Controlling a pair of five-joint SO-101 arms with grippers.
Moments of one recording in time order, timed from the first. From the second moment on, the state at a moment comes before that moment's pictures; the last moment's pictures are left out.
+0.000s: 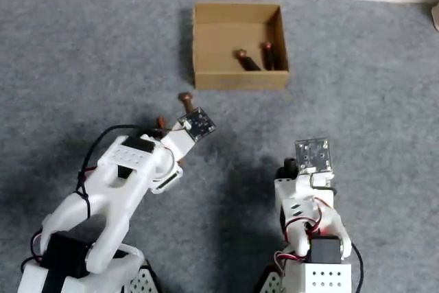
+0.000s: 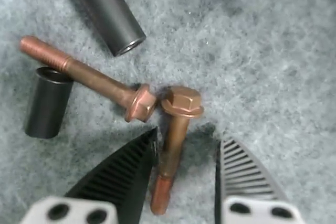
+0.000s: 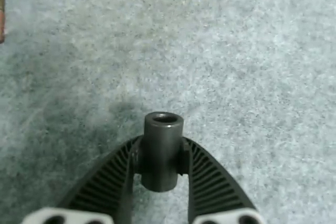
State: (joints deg) left arm 9.1 -11.6 54.5 46.2 -31.0; right arm -4.0 -104.9 95.3 57.2 11.2
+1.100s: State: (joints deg) left arm 17.6 -56.1 69.8 54.0 -34.0; right arm -4.0 -104.9 95.5 56.1 13.1
